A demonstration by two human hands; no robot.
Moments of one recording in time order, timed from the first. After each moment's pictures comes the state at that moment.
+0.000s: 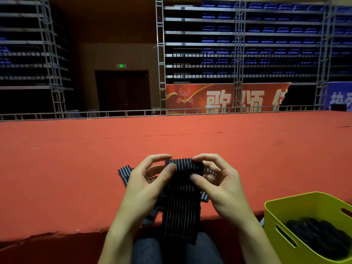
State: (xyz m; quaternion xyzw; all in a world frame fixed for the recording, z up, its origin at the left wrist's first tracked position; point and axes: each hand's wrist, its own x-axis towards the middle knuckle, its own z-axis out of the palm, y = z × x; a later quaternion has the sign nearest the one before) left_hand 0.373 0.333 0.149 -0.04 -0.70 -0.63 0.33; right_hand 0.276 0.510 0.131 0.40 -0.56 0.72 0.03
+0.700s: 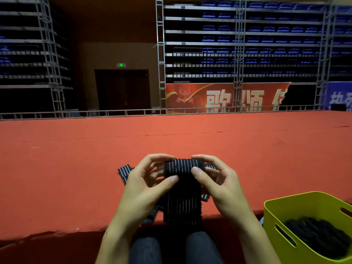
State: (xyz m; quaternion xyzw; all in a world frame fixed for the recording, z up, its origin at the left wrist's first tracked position) left_hand 0.376 0.327 0.141 -0.11 -0.70 -0.63 0.32; right_hand 0.281 0.512 0.133 0.38 -0.57 0.73 0.00
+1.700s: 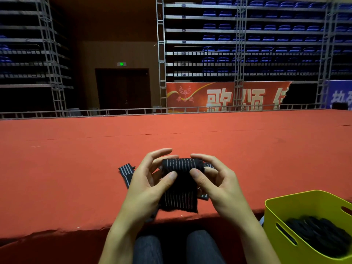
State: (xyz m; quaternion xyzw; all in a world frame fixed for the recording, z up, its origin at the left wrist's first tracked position) left_hand 0.372 0.329 0.137 -0.10 -0.71 -0.62 0.32; right_hand 0.276 0.509 0.126 0.41 -0.58 0.70 0.01
